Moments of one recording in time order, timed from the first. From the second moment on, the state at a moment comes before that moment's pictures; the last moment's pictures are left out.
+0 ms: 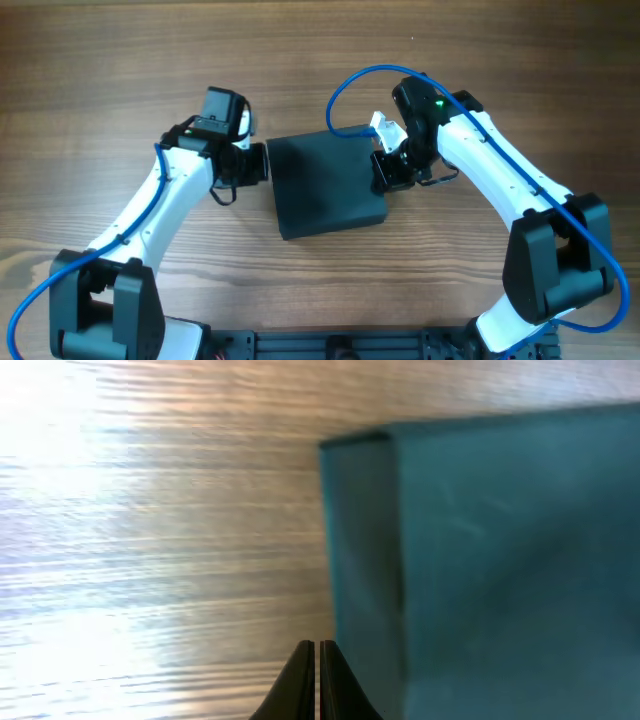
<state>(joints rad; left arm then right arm) -0.23 1.60 1.07 -0.78 0.17 -0.32 0.34 1.80 1.30 -1.06 -0.45 0.00</state>
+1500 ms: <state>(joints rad) 0.11 1.01 1.22 -0.84 0.17 -0.17 0.27 1.13 1.76 -0.90 0.06 0.00</state>
